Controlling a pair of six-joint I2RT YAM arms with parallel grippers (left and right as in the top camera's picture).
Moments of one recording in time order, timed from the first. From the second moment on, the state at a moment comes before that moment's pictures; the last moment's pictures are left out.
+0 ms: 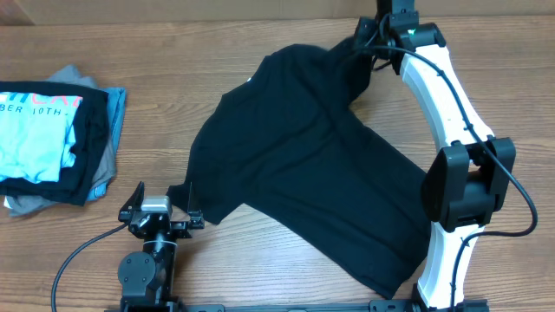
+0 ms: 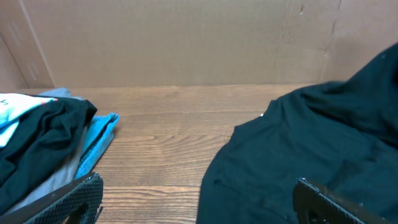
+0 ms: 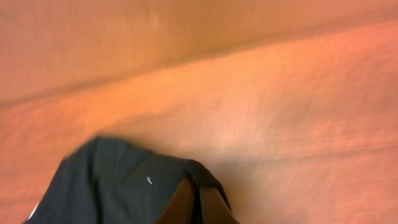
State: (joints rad) left arm -0.01 0.02 0.01 -0.08 -0.01 0.00; right arm 0.16 2.17 2.01 -0.62 0.10 0.32
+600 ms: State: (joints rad) left arm -0.01 0.02 0.01 -0.08 -0.01 0.00; right arm 0.06 2.18 2.01 -0.23 0.23 0.22
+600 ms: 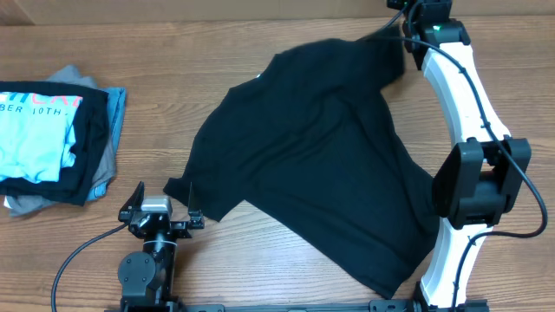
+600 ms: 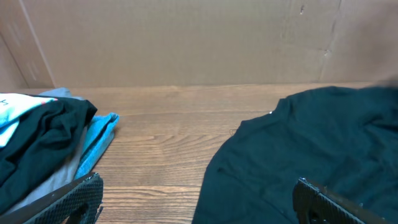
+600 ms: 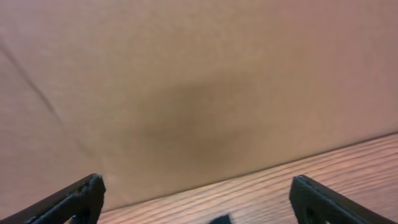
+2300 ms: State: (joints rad) left arm -0.01 0.01 0.01 -0.08 -0.01 0.00; right arm -0.12 1.91 1.57 -1.56 0.10 0.55
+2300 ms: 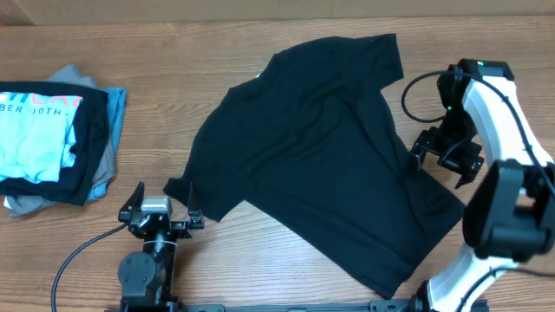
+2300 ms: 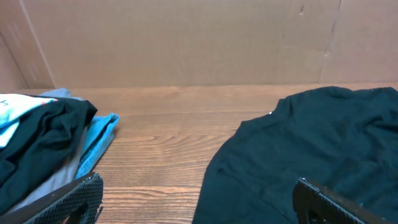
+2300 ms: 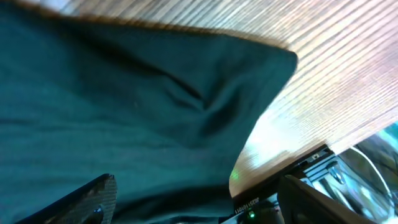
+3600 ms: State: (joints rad) left arm -0.01 0.01 0.01 -0.08 -0.01 0.00; right arm -0.12 1.54 0.99 -0.96 0.01 0.38
